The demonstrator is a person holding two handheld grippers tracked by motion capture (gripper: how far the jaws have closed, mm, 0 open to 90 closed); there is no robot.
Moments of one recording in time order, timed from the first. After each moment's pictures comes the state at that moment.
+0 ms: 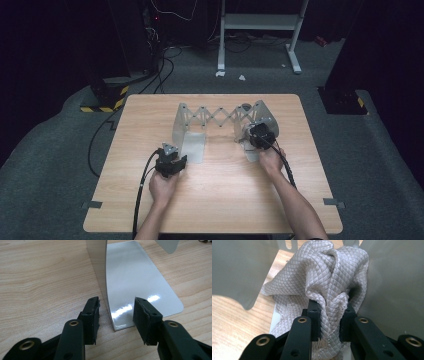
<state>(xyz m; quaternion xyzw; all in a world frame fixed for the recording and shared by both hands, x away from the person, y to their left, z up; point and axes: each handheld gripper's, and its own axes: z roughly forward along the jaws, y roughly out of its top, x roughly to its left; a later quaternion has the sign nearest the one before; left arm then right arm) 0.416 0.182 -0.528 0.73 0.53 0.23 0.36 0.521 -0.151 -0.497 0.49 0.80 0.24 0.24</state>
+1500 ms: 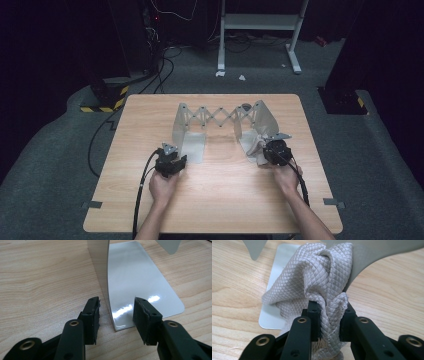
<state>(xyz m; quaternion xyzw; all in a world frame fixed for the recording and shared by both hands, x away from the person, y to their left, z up) 0.417 0.183 -0.528 0.73 0.54 0.23 0.36 0.458 -0.197 -0.492 0.49 0.79 0.27 0.25</state>
